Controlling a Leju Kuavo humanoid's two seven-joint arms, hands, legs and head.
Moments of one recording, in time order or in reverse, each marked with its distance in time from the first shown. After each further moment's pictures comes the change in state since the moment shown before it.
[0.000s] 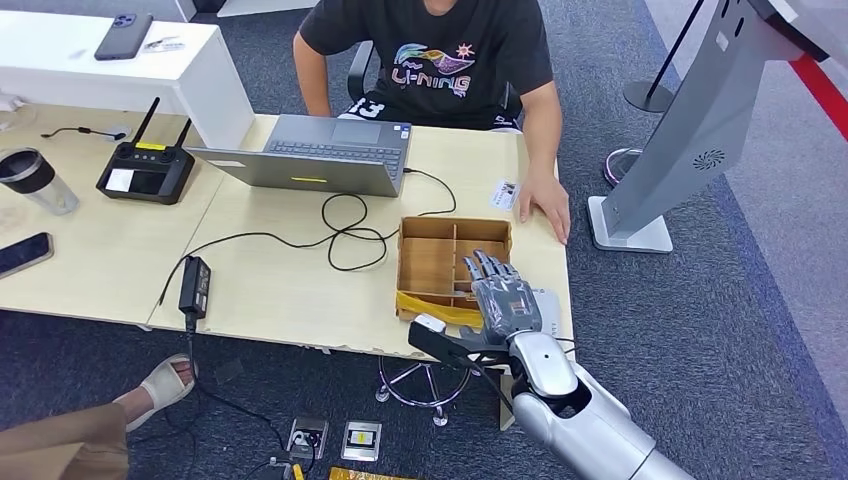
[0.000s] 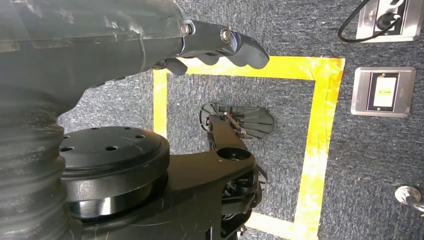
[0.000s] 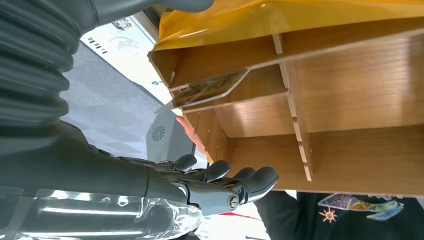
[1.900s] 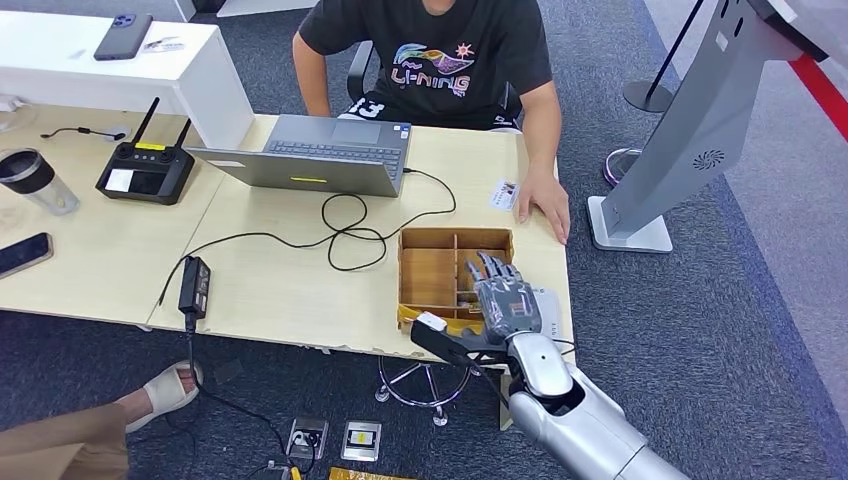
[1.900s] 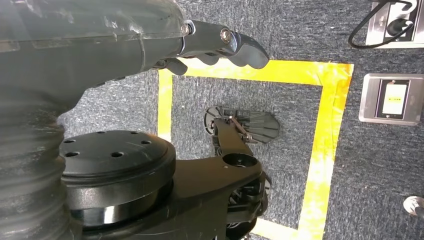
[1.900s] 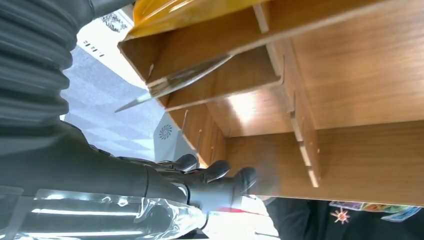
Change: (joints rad) left arm 0.009 0.001 -0.003 0.000 0.014 0.021 0.006; right arm -0.011 0.030 0.004 0.107 0.021 -0.076 -0.006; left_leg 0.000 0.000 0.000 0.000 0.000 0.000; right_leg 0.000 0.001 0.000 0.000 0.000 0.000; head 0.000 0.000
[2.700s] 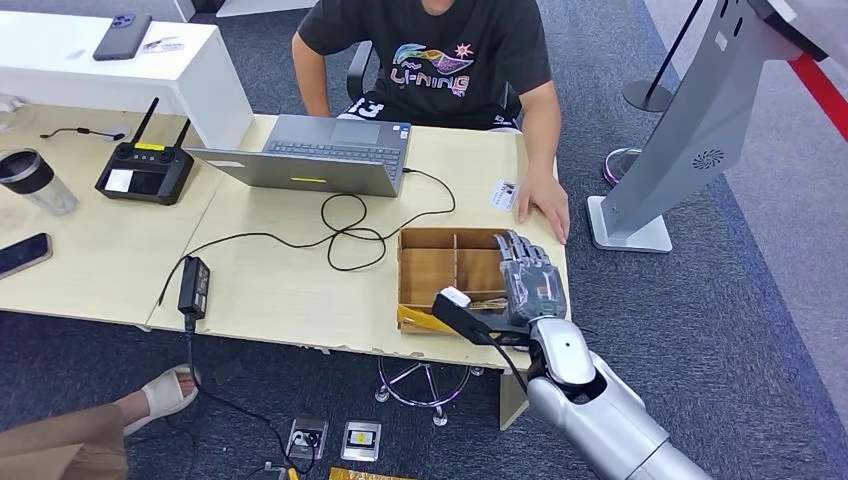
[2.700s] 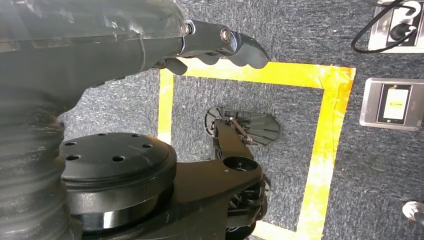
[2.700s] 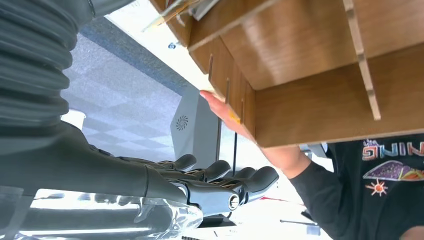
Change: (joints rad) left arm 0.003 0.002 -0.001 0.000 0.016 0.003 -0.005; right arm -0.003 -0.035 -0.071 -0.051 0.018 -0.010 0.030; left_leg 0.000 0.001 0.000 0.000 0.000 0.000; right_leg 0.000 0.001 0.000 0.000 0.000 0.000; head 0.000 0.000
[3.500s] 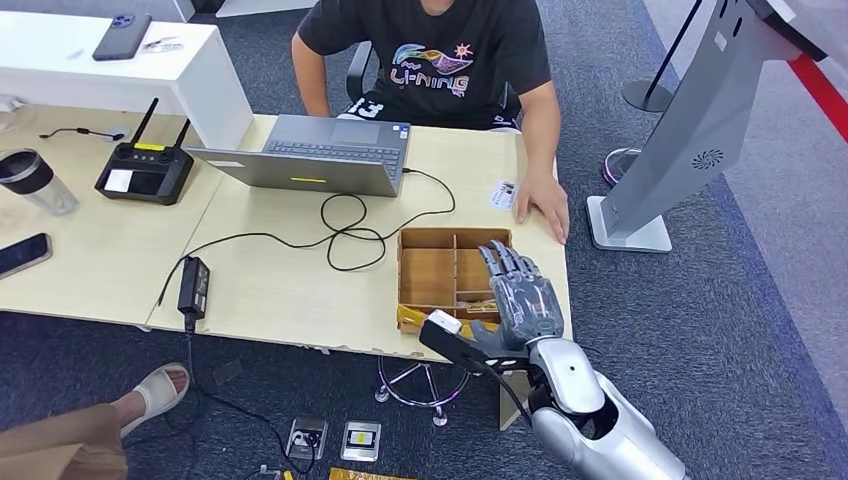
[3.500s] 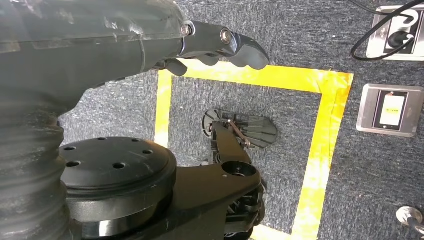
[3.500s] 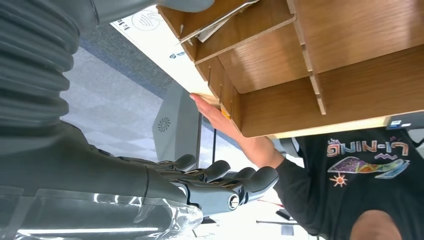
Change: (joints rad) left arm 0.009 0.007 0.000 0.000 0.032 -0.005 -0.031; right arm 0.103 -0.072 -0.022 -0.317 0.015 0.136 0.028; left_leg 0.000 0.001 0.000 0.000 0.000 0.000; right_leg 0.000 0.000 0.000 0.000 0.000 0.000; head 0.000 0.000
